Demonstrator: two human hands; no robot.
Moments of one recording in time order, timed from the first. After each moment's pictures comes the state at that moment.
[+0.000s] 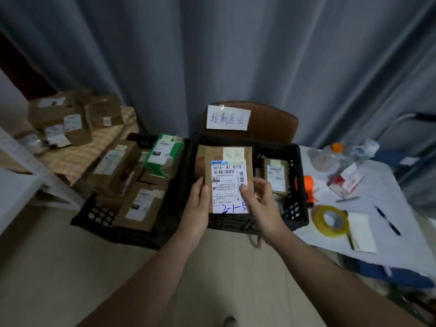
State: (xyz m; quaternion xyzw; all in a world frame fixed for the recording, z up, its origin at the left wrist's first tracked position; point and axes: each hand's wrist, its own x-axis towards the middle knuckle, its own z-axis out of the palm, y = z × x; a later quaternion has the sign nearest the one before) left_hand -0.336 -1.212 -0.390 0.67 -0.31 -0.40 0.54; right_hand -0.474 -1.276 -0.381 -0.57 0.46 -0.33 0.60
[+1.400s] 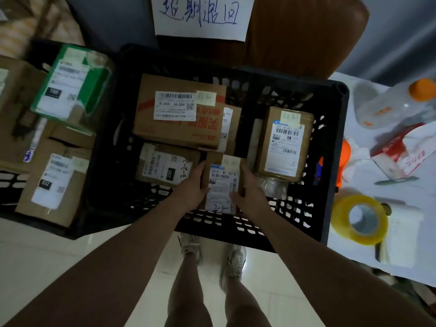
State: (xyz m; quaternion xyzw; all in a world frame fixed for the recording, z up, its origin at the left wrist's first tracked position) left_hand -0.343 -1.430 -0.655 0.75 -0.38 -0.52 0.15; right_hand -0.513 -1.485 -0.653 -0.62 0.54 -0.01 0.57
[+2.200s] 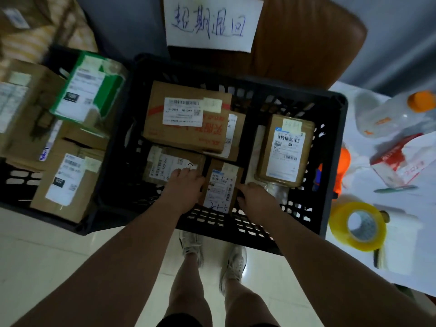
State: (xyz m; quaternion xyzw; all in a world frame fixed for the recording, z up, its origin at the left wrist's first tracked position) left_hand -0.324 -1.421 -0.643 0.71 -0.64 -0.20 -0.21; right_hand -0.521 -1.500 -0.652 -0.84 0.40 0.18 0.32
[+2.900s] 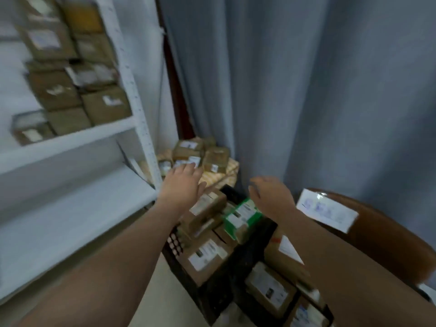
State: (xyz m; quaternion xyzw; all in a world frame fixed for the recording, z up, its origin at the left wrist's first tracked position) left_hand -0.157 -1.223 -0.243 0.92 -0.37 0.13 -0.03; right_hand -0.272 -1.422 -0.275 -0.97 0.15 -0.13 0.10
